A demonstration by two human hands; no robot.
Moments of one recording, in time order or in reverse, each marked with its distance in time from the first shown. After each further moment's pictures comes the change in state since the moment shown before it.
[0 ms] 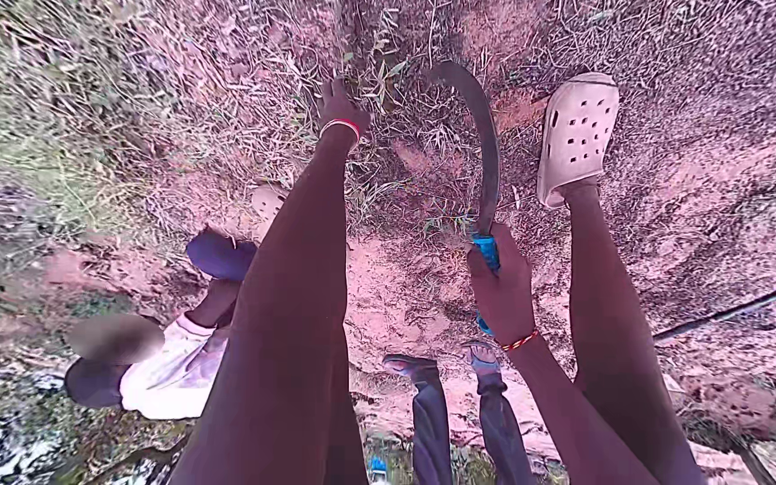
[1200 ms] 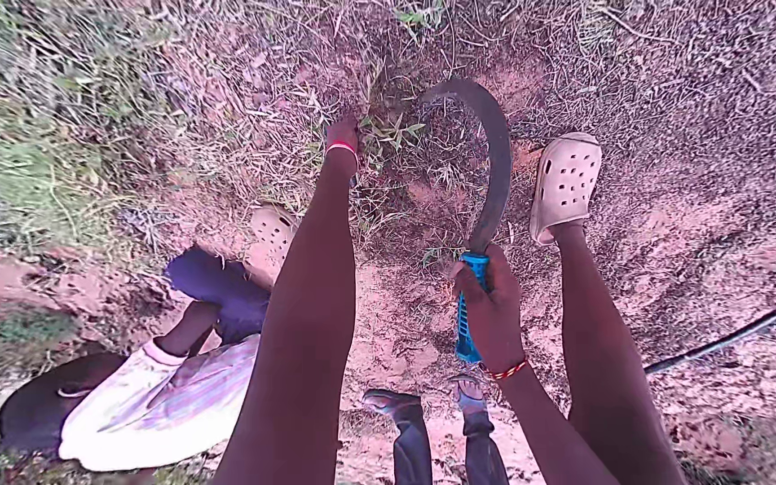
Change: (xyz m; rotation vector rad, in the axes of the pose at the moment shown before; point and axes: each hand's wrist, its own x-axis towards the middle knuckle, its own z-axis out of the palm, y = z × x) left_hand 0.013 -0.012 -0.006 -0.672 0.012 -0.200; right_hand 0.007 -0.034 0.022 0.324 0.007 0.000
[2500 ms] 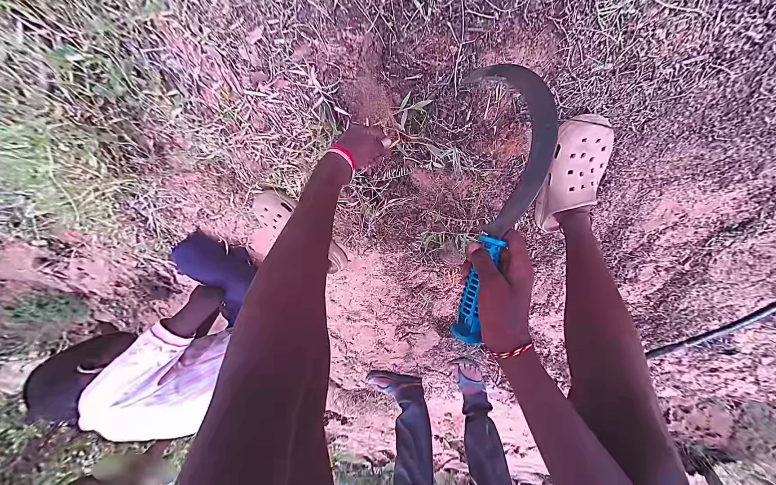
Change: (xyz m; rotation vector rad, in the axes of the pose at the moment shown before) left_hand -0.055 -0.003 -0.018 0.298 -0.448 0.139; right_hand 0.001 -0.003 0.000 0.126 0.112 0.114
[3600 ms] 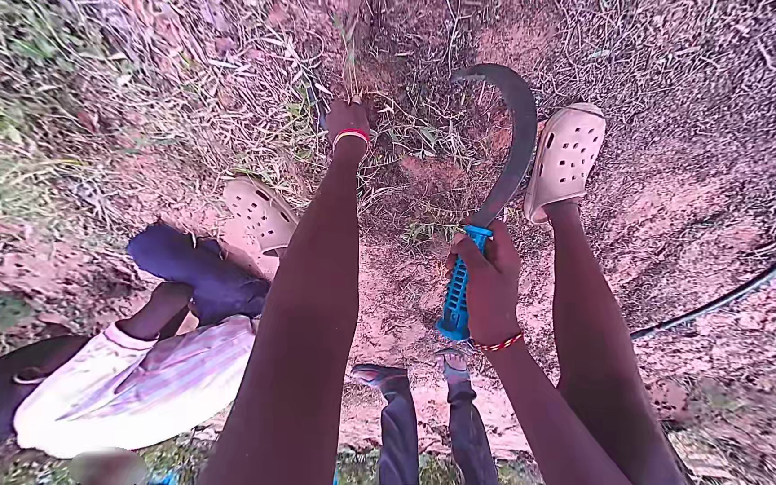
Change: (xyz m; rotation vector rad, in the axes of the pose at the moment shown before) left_hand 0.061 -0.008 0.027 -0.036 0.483 -0.251; right_hand 0.001 -0.001 0.010 0.047 -0.029 0.083
